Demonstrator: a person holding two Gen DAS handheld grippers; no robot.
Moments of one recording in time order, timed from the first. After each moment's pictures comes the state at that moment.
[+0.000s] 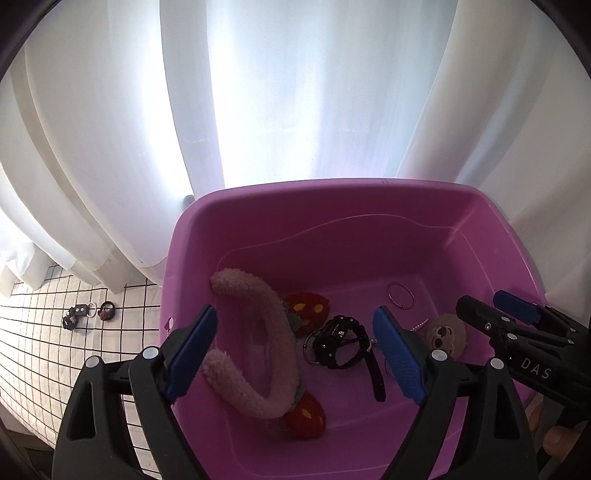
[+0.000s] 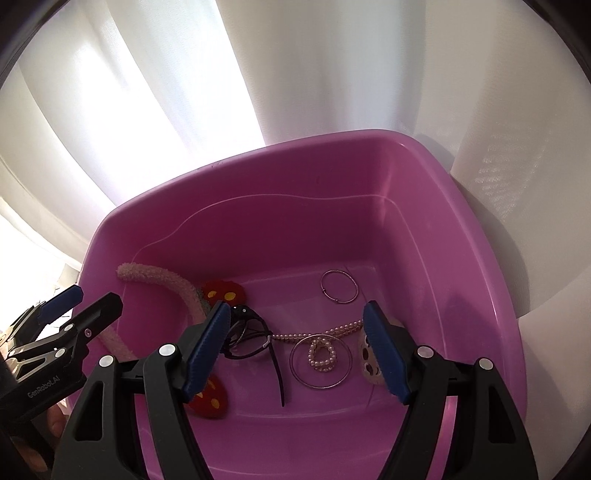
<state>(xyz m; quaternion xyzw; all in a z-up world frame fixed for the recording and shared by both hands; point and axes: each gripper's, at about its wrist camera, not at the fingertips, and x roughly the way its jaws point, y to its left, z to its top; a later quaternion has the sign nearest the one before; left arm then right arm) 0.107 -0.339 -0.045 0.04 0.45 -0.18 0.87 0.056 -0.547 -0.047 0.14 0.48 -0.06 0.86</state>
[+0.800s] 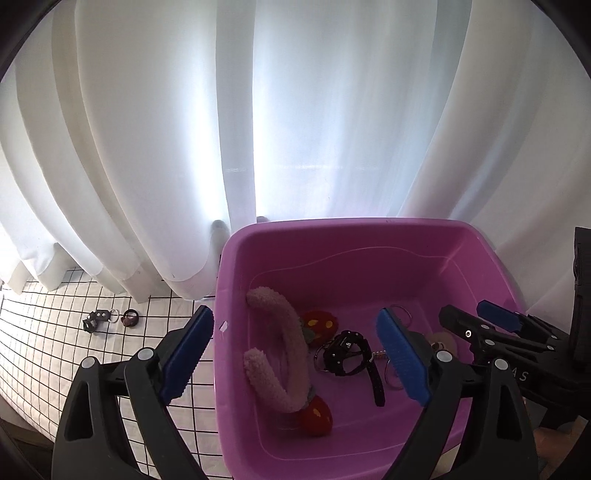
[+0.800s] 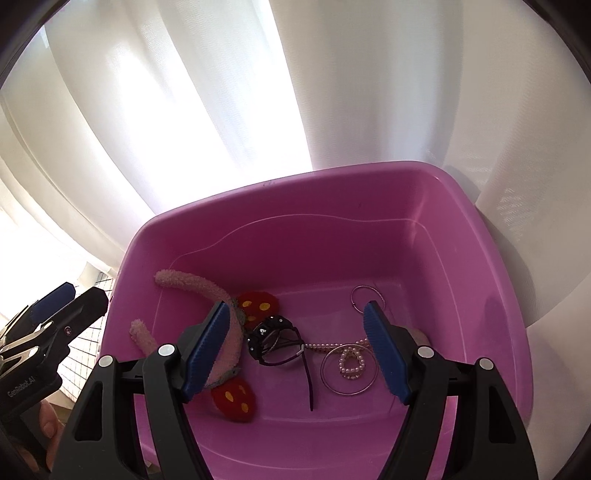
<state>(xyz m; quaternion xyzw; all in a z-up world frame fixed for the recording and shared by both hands) 0.086 -0.305 -0.005 0.02 0.41 -0.16 0.90 0.058 -0.521 -0.026 0.14 0.45 -0.02 0.88</state>
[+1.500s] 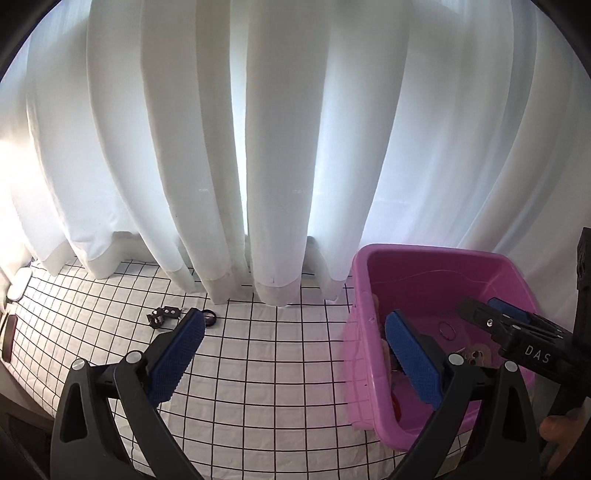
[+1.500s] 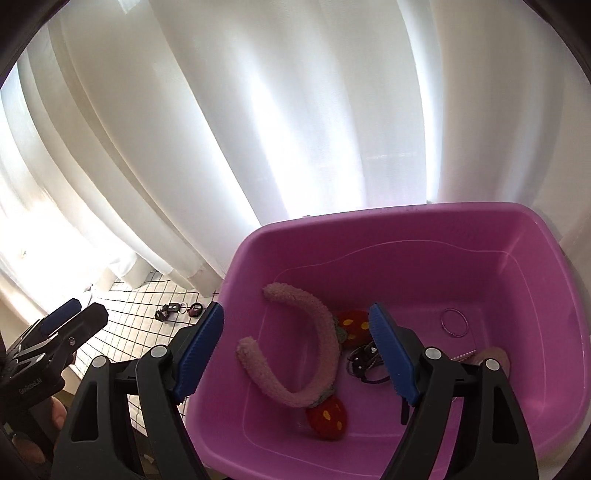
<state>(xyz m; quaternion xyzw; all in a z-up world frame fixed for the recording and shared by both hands) 0.072 -0.165 0.015 -0.02 0.37 -0.10 0.92 0.071 -0.414 0.000 0.13 0.40 0.05 0.90</state>
